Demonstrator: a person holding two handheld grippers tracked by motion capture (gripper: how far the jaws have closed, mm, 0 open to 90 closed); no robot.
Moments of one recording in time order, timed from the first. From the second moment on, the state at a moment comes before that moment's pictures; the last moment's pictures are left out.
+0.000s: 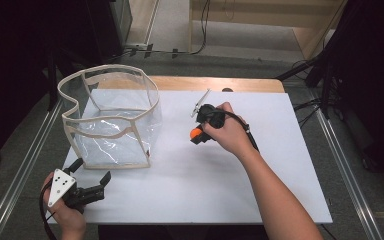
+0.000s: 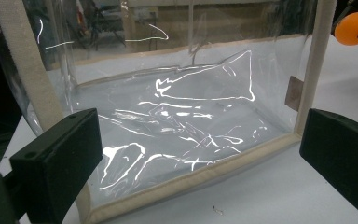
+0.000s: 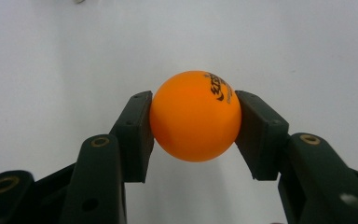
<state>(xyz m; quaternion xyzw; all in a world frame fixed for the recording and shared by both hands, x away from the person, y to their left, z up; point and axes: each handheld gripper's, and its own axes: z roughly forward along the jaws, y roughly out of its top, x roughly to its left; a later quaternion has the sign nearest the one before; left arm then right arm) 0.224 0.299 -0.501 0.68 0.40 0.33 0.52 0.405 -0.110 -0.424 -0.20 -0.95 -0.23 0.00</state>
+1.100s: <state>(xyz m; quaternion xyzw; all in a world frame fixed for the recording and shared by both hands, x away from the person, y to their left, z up) 0.225 0.299 -0.501 0.68 0.40 0.33 0.51 0.407 -0.094 -0.400 -0.18 -0.96 -0.23 0.00</state>
